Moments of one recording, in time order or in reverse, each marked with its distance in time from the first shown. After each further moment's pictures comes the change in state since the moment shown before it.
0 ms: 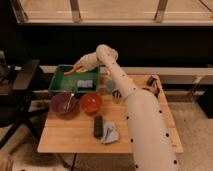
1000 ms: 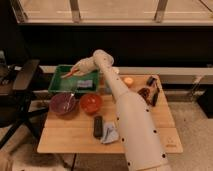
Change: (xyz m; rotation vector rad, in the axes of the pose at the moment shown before) arm -0.006 0.013 0.042 0.040 -0.051 -0.018
